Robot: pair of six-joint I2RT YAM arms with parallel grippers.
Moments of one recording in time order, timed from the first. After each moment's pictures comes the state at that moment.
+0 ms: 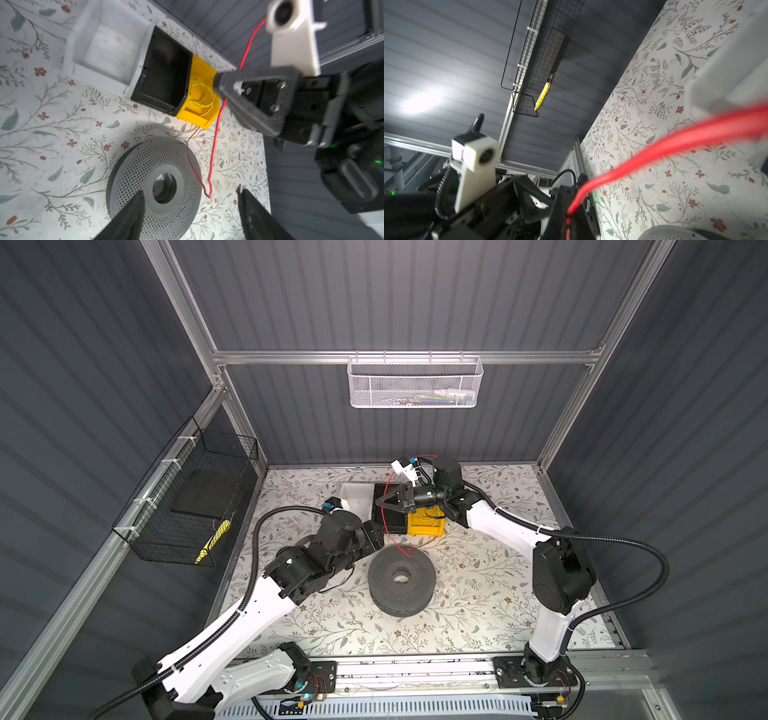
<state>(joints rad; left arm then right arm) -0.79 1.03 1.17 -0.73 -0.20 -0.96 0.57 1.84 1.44 0.12 -1.05 0.83</state>
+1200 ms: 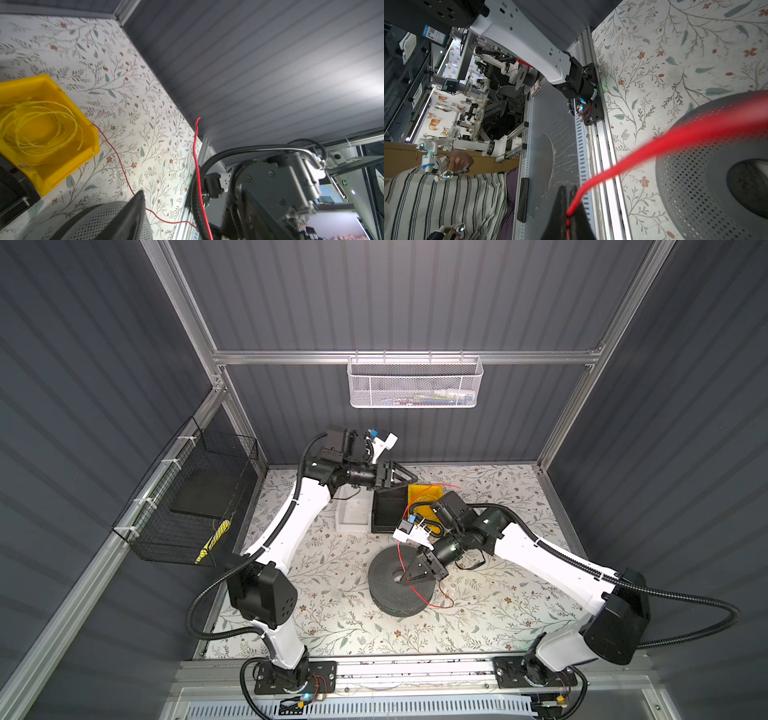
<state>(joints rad) -0.42 1.78 1.85 -0.73 1.06 -0.32 0.77 1.51 1.34 -0.88 -1.05 -0.06</state>
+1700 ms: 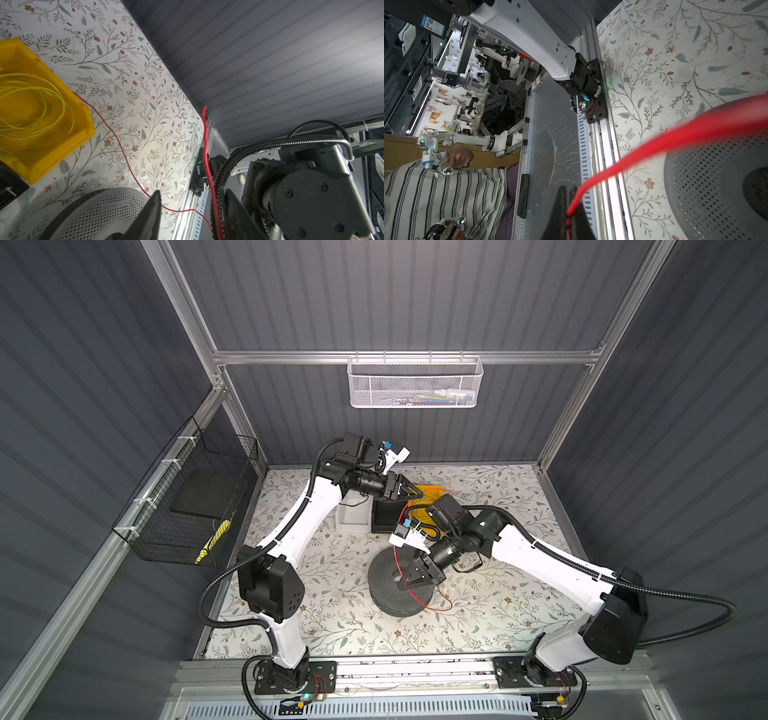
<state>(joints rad) -0.45 1.81 1.85 -0.85 1.07 -0.21 0.79 1.51 1.34 -0.87 -1.05 -0.05</state>
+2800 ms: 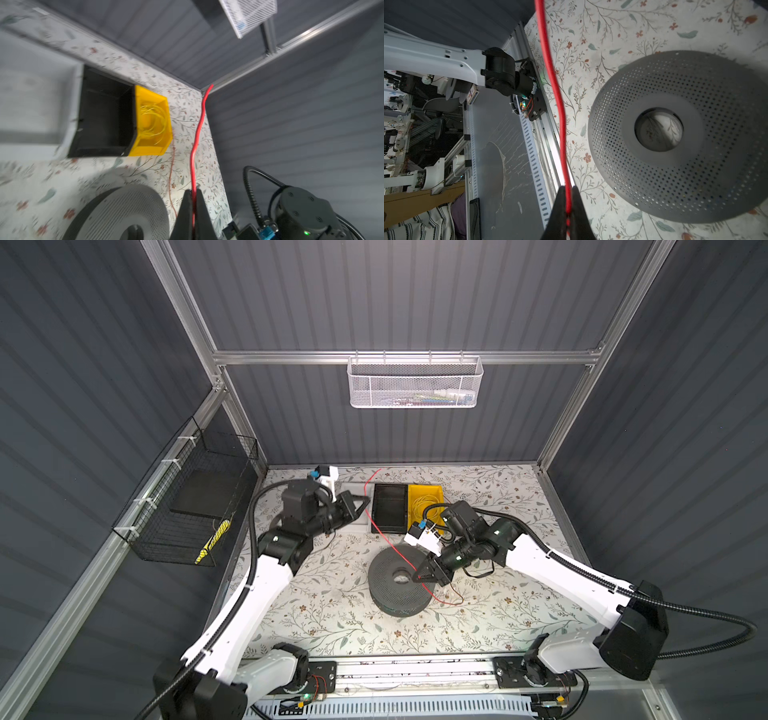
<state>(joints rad) -0.36 1.06 1.00 -0.30 0.36 -0.85 0.74 1.41 1.16 -0.82 -0.70 -0.01</state>
